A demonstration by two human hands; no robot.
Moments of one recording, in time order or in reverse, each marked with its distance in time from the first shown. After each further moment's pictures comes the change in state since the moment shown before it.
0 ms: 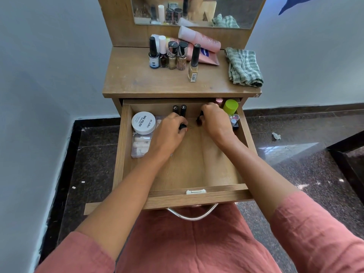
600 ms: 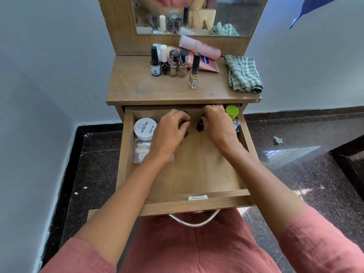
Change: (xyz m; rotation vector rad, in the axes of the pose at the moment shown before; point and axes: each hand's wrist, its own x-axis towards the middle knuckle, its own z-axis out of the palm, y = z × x) left_hand 0.007 0.006 -0.010 -0.174 0.169 0.049; right_hand -0.008 -0.006 -0.013 0.137 0.096 0.034
